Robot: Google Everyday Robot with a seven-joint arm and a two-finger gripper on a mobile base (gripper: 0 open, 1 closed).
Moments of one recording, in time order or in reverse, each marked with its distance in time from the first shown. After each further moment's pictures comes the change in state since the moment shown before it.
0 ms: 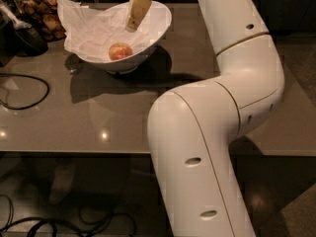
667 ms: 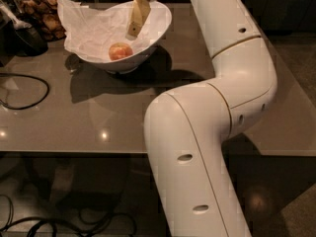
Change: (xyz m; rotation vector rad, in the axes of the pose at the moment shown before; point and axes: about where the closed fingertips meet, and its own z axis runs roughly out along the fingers) arm 0.010 -0.001 0.023 -0.029 0.015 0.013
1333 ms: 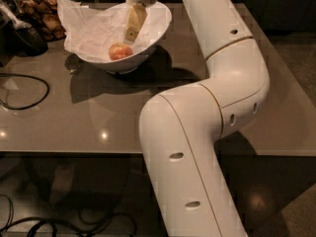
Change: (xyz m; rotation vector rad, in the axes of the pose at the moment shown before) arm -0.001 0.003 0.021 -0.034 0.014 -0.008
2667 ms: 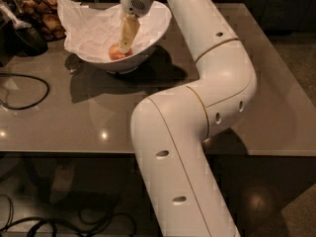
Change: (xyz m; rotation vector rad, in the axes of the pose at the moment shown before) arm -0.002 0.005 0.039 -0.062 0.033 -0.014
